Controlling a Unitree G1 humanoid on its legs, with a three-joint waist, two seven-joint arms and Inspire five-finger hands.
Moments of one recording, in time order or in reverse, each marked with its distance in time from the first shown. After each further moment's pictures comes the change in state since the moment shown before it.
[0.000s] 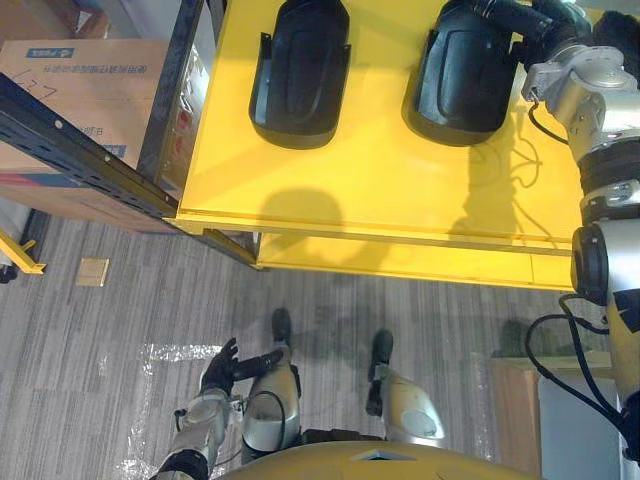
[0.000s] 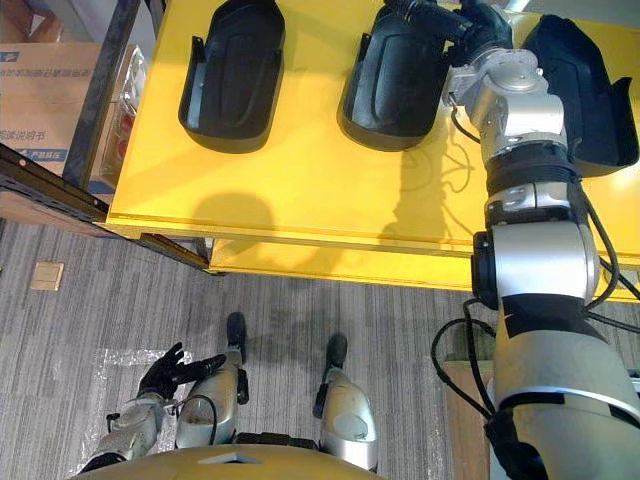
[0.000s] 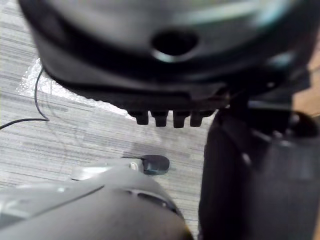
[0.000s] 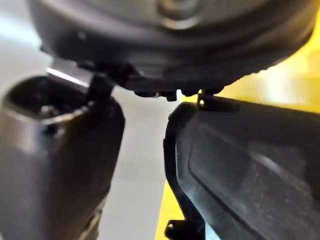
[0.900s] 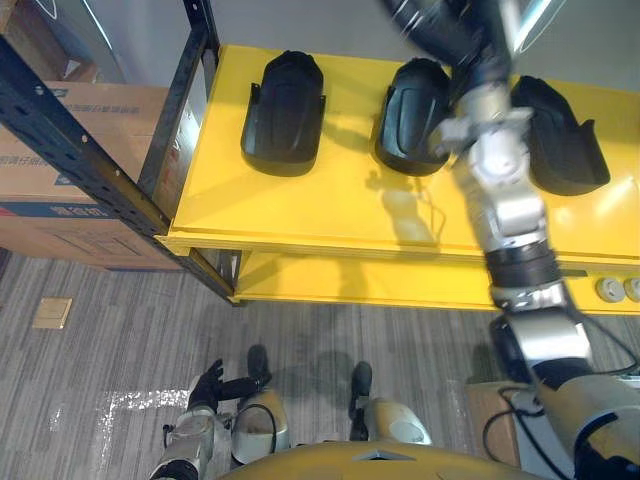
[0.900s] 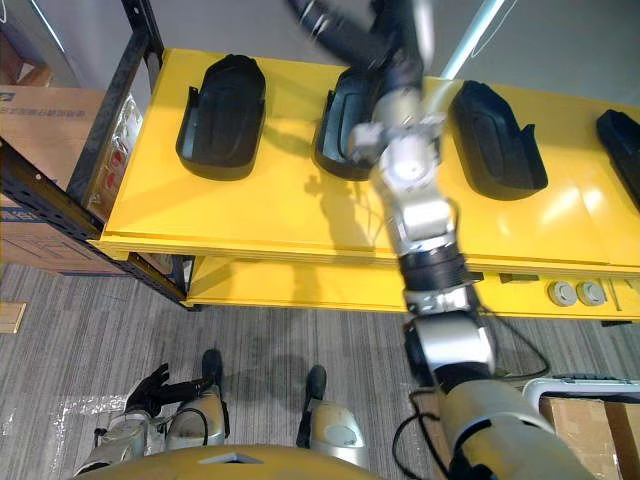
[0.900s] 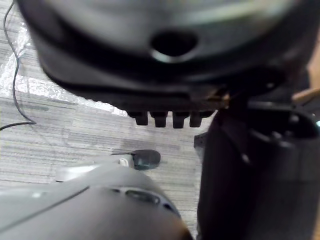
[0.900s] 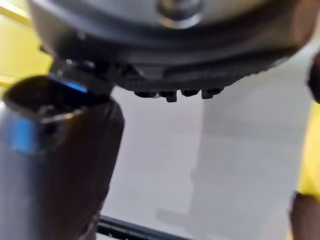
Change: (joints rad) left arm 0.012 0.026 0.031 0.097 0.082 -0.002 0.024; right arm 0.568 0.401 -0.036 -0.834 -0.063 -0.234 -0.222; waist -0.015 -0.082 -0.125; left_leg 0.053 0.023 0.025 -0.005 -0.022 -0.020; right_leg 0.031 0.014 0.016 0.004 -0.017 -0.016
